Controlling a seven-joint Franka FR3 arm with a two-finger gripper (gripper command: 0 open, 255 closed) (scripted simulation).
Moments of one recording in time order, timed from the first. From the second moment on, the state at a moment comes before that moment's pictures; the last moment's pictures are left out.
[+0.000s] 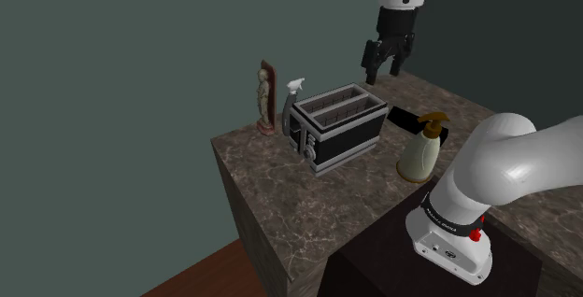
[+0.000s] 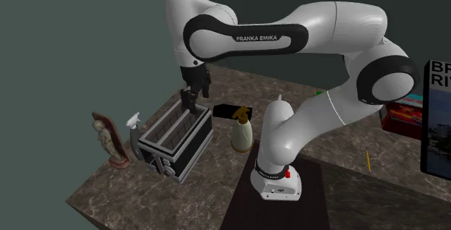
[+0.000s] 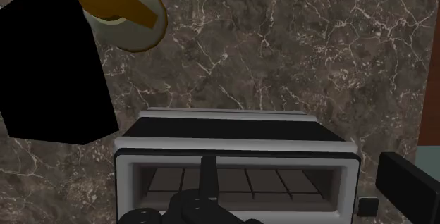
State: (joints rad) arm 0.02 -0.83 -0.03 -2.45 0.02 1.55 0.16
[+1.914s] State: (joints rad) arm -0.12 -1.55 -0.41 -3.01 -0.47 1.50 -0.40
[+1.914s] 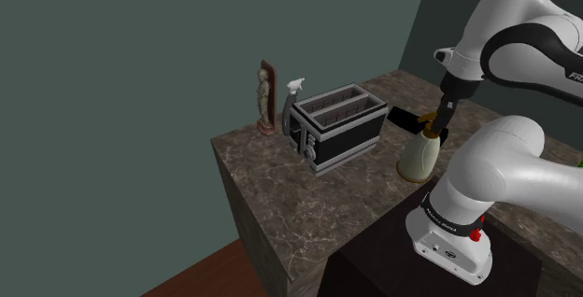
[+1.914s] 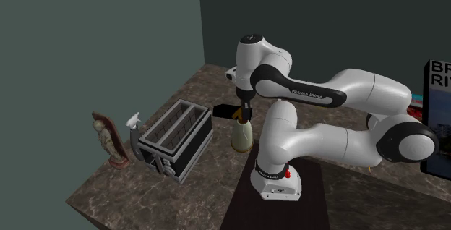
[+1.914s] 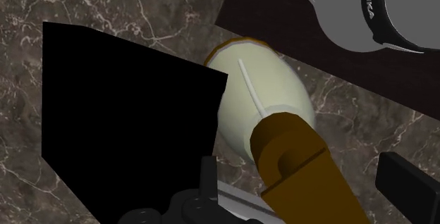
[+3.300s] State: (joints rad) arm -0.09 -1.51 -0.37 -2.93 -0.43 1.46 -0.40
